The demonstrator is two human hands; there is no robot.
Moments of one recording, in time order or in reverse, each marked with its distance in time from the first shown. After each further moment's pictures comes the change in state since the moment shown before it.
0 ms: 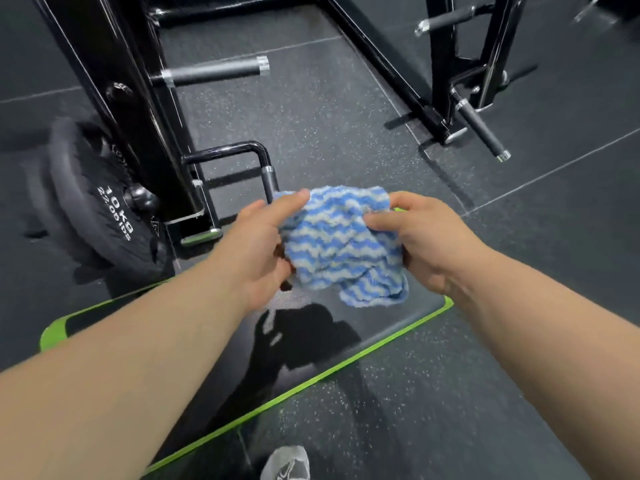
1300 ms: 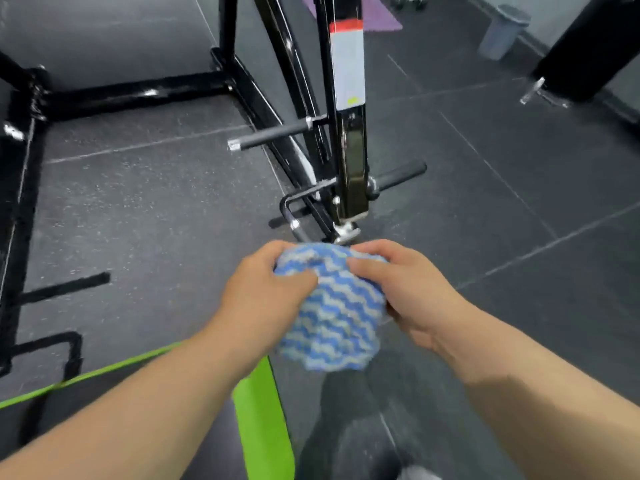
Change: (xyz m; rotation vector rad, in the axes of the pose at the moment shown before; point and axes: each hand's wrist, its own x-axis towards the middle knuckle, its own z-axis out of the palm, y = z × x) left_hand 0.266 -0.094 0.517 0.833 0.262 0.533; right_hand 0.243 -0.143 -0.516 -0.078 -0.057 -0.076
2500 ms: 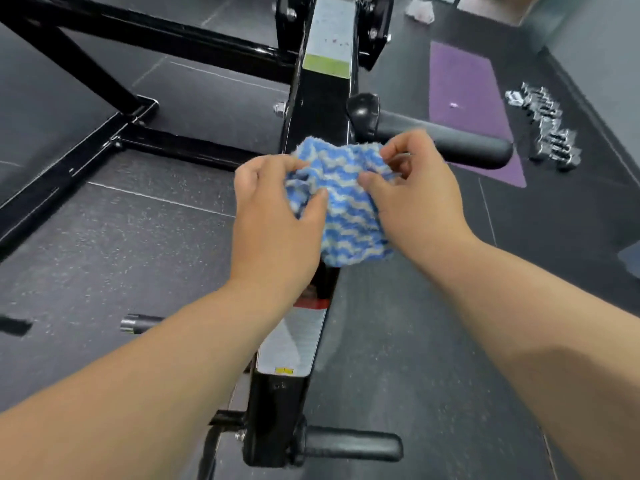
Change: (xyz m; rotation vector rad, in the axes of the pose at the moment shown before) left_hand 0.464 0.307 0.092 0.039 0.840 0.258; right_hand 0.457 -0.430 -0.101 -0.574 -0.155 -0.827
